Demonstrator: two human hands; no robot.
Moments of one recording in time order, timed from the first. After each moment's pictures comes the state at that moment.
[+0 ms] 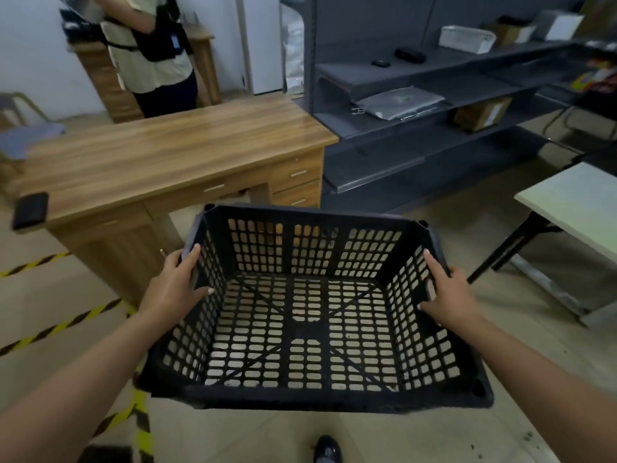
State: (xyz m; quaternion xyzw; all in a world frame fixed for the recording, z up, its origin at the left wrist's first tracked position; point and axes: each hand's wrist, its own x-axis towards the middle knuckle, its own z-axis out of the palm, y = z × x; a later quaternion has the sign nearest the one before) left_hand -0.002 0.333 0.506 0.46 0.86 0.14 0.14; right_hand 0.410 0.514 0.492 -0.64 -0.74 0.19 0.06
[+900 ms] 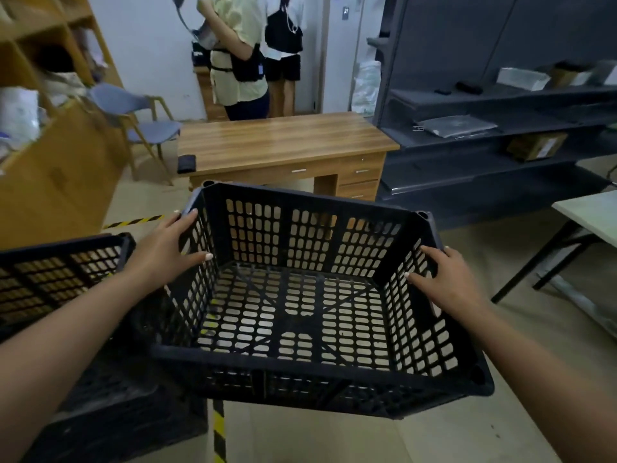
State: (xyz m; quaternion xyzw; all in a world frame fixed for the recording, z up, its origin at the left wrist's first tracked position) left_hand 0.019 -0.061 0.604 0.43 0.88 0.19 0.03; right_hand 0.402 0.189 0.570 -0.53 -0.82 0.17 0.14
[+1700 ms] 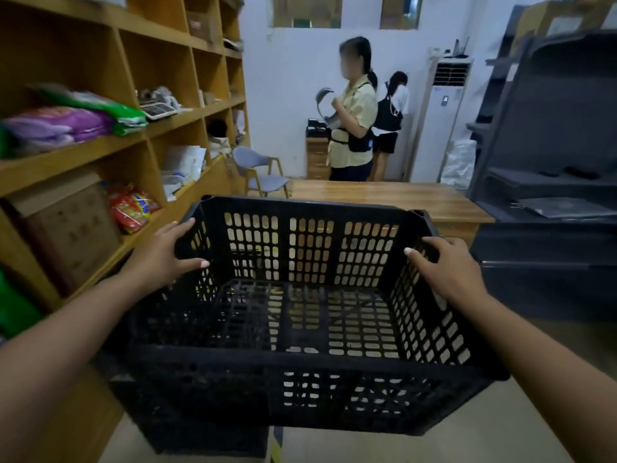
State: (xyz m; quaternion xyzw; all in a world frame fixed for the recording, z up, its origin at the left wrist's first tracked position) left_hand -0.018 -0.328 0.692 0.31 0.91 0.27 -0.06; right_hand 0.278 0.043 0.691 -0.36 -0.88 0.20 0.24
